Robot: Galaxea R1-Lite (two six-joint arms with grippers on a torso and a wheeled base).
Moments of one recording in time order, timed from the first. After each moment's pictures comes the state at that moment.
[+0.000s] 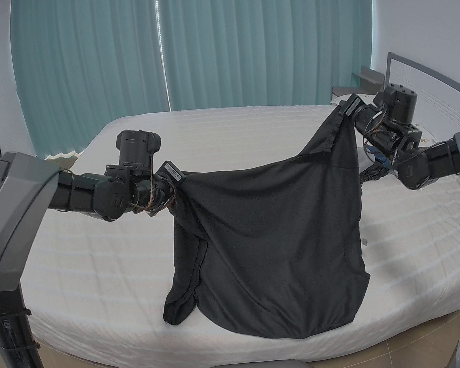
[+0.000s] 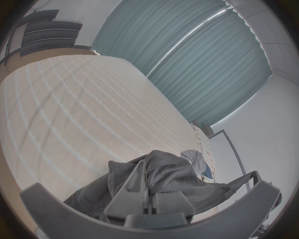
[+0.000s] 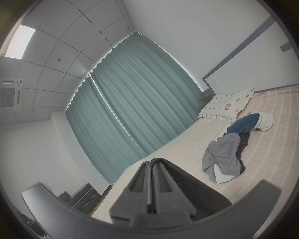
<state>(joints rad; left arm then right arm) -0.34 2.14 -1.48 -0.18 0.09 -0.92 0.23 2.07 -1.42 -0.81 -0.11 0.63</state>
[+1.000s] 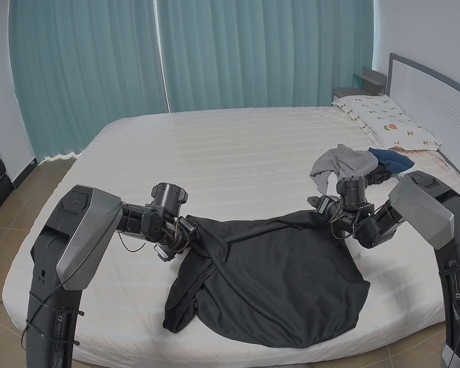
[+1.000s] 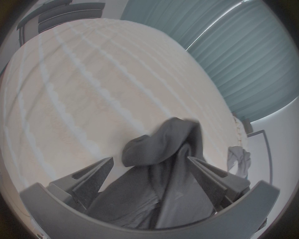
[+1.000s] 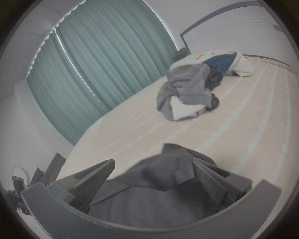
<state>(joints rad) -0.31 2.55 -1.76 0.11 0.09 -1.05 0.22 2.52 -1.40 -0.75 -0.14 0.63</state>
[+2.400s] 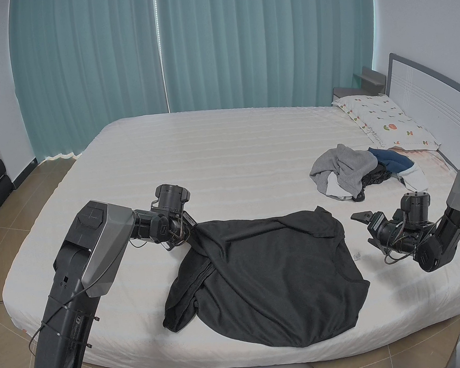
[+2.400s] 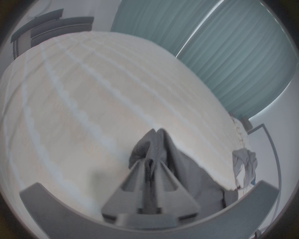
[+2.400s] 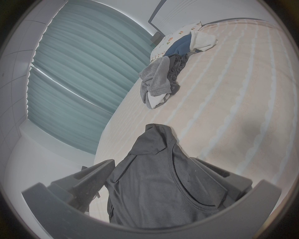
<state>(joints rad) -0.29 2.72 -2.00 0.05 0.18 -0.91 0.04 2.16 -0.65 -1.05 0.19 0.87</state>
